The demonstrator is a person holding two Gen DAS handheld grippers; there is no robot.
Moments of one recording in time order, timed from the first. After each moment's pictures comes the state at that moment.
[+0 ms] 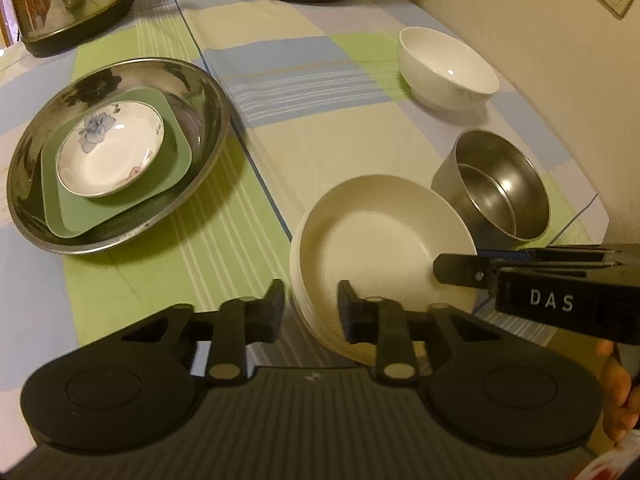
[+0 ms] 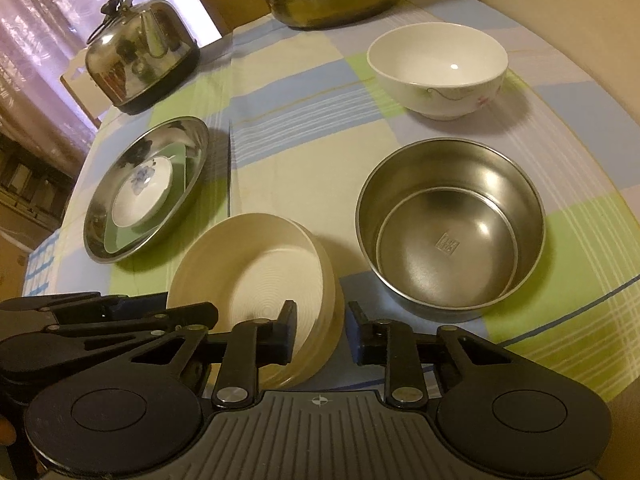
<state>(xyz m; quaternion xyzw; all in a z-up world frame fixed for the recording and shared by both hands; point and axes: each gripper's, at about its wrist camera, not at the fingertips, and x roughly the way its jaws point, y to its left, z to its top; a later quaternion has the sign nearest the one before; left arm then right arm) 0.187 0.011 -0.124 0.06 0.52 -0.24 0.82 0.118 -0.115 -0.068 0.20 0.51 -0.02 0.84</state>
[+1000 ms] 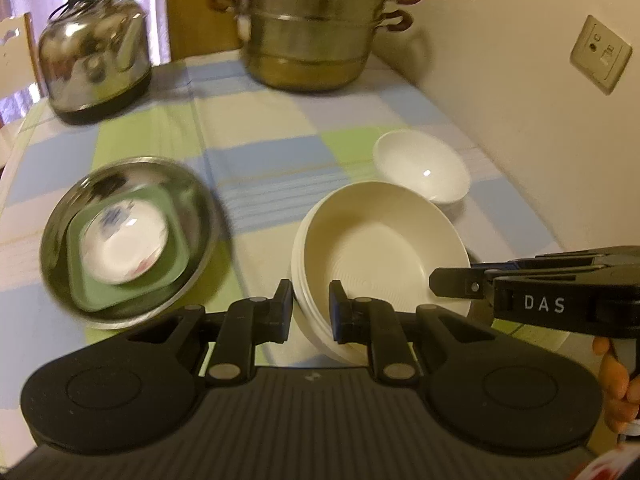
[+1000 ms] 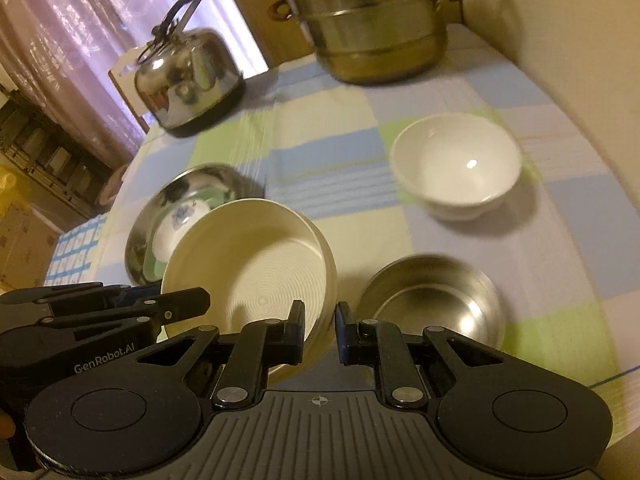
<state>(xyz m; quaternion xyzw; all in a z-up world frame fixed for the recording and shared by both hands) 0.187 -0.036 -0.045 0.03 0.44 -0.20 0.87 0.143 -0.162 -0.006 0.16 0.48 0.05 0.86</state>
